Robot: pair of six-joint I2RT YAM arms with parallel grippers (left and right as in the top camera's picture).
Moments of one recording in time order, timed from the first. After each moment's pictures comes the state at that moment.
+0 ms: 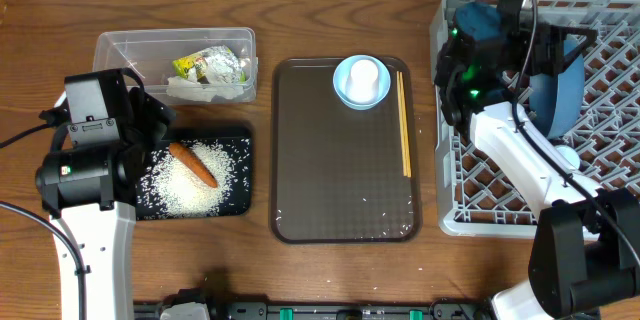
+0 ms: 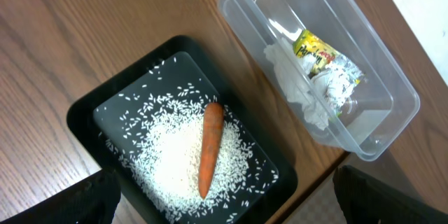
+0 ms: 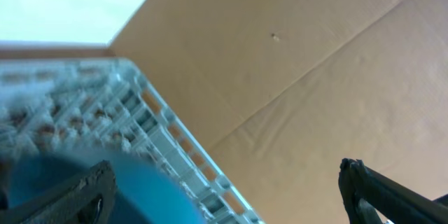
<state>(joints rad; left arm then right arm) 0.16 1.15 1.25 -1.08 -0.22 -0.80 0.27 1.71 1.18 0.56 1.51 -0.74</state>
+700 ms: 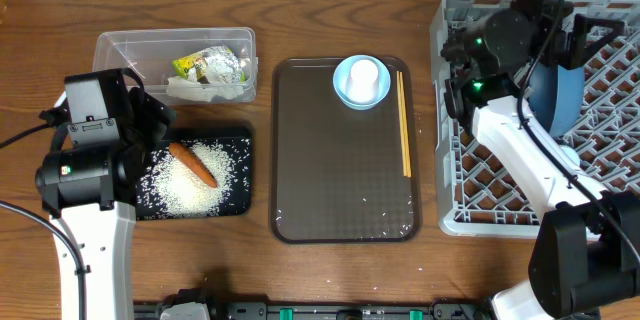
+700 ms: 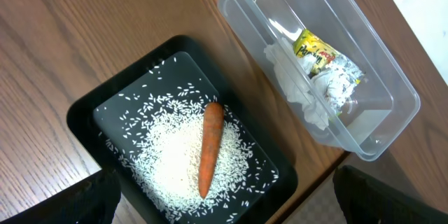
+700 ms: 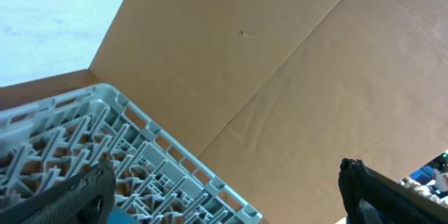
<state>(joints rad) 0.16 1.15 1.25 -1.08 -0.22 -0.80 0.28 1.71 1.24 0.88 1.58 -0.99</state>
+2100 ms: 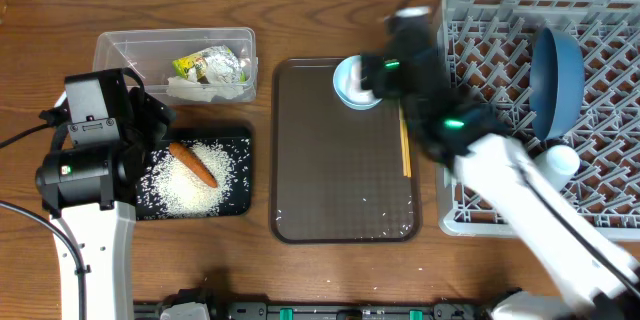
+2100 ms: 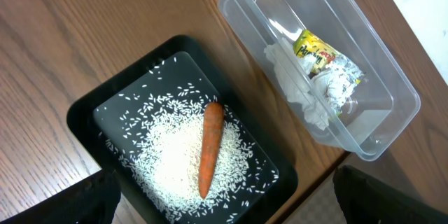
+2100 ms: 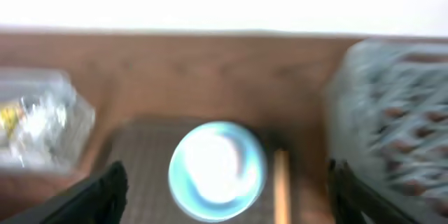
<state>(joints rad) 0.16 1.15 1.25 -1.08 -0.22 -0.80 0.52 1.48 1.25 -0.32 0.29 0.32</state>
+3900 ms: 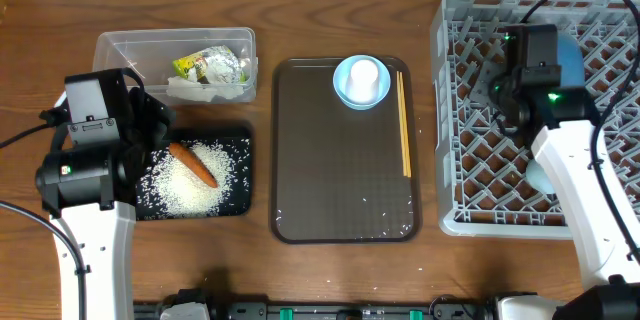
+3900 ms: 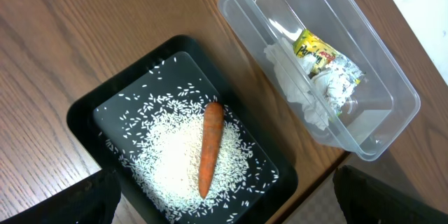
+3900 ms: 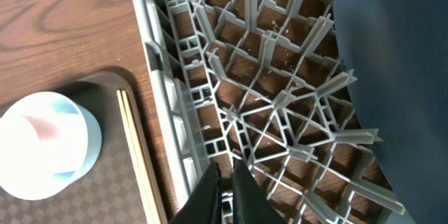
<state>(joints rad) 0.16 1.15 1.25 -1.08 -0.22 -0.80 0.10 1.48 1.25 -0.70 0.16 0.42</state>
